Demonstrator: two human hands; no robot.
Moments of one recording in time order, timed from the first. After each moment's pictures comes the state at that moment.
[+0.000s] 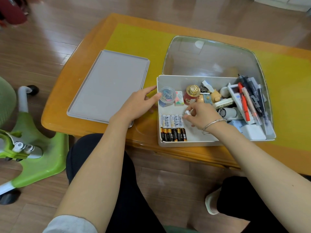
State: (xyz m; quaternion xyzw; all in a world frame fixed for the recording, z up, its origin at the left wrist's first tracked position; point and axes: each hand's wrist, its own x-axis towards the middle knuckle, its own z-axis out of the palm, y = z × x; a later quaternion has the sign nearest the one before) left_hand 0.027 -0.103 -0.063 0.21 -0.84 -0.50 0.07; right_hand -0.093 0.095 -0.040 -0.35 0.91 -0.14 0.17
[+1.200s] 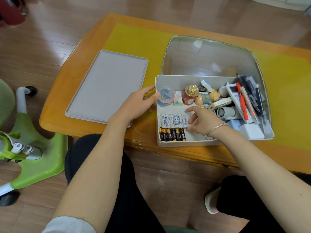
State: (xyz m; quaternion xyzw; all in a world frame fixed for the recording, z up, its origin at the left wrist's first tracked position) left_hand 0.027 -0.102 -0.060 0.22 -0.84 -0.50 0.06; right_hand -0.083 0.110 -0.035 -0.33 0.90 -0.16 0.25
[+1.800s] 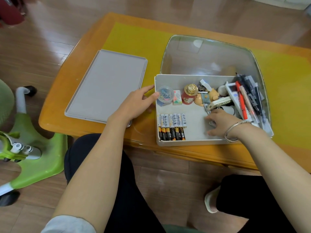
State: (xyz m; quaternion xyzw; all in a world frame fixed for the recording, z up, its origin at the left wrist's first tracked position) left_hand 0.028 -0.101 -0.060 0.22 -0.83 -0.51 0.06; right_hand -0.102 0.143 -0.011 -0.33 0.90 0.11 0.27
